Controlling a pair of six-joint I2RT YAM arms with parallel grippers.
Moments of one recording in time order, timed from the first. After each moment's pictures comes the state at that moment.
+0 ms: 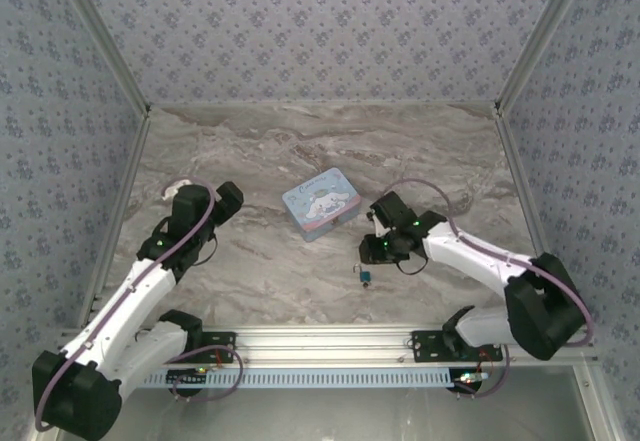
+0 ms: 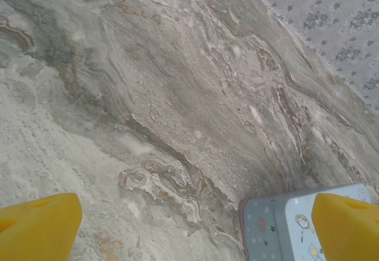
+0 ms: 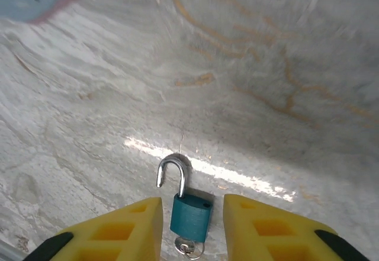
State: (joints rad) left arm -0.35 0.87 0.63 -0.38 -0.25 -0.87; right arm 0.62 1.23 0.77 -0.63 -0.13 0.46
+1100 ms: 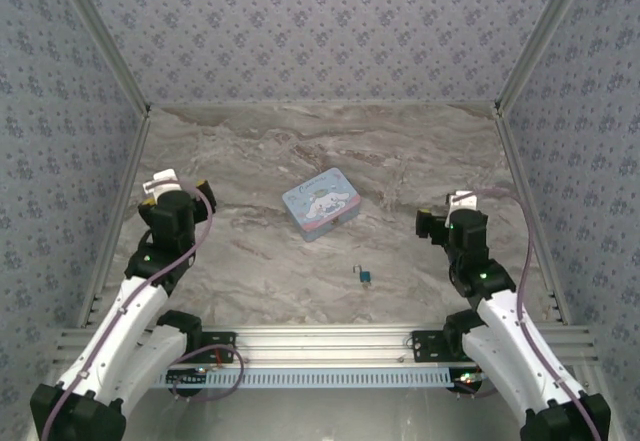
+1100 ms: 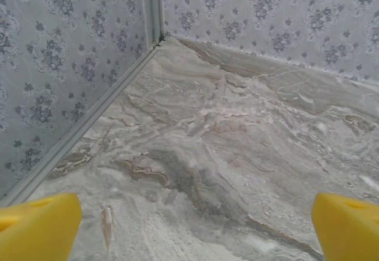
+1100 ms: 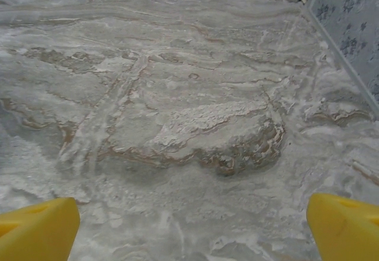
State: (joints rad) left arm -0.28 0.74 0.58 -0.26 -0.57 -0.31; right arm 0.24 0.65 0.37 -0.23 0.31 0.10
